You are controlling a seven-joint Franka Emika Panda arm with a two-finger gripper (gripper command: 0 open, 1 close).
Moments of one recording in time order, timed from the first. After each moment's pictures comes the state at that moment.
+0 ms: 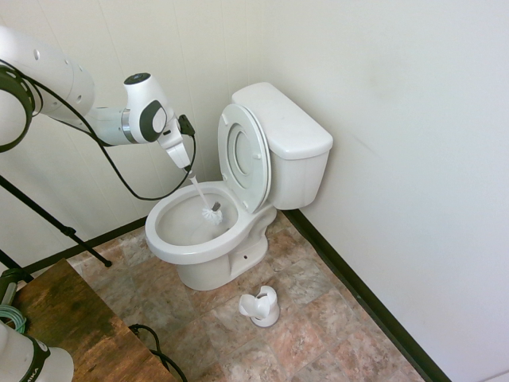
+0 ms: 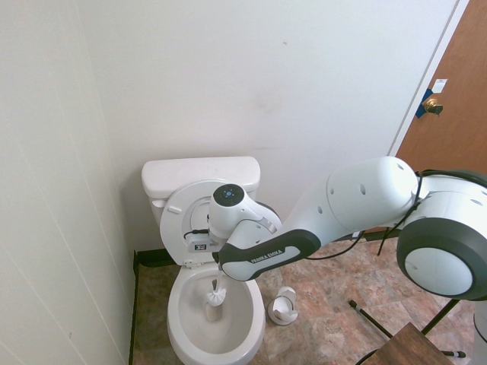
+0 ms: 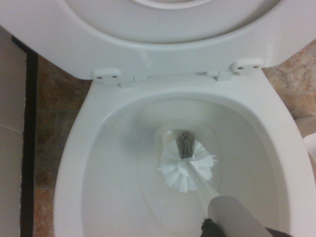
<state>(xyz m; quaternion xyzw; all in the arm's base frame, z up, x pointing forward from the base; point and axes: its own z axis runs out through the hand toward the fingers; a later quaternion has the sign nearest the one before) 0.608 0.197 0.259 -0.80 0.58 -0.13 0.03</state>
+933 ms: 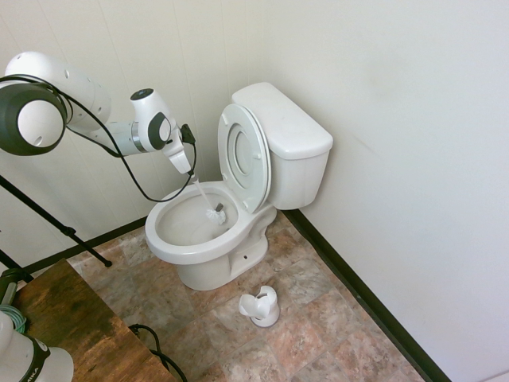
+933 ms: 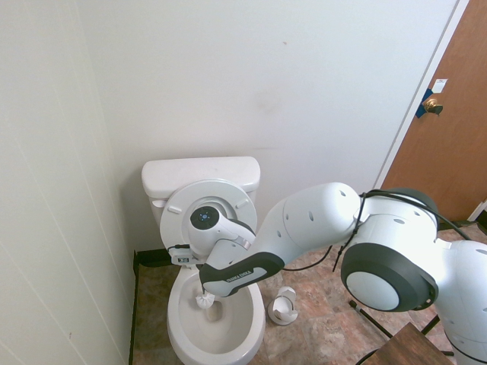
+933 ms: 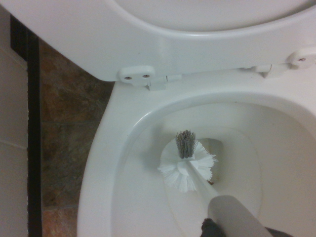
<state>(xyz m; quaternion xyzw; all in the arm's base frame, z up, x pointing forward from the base) 0.636 0.245 0.195 -0.79 0.59 -0.14 0.04</state>
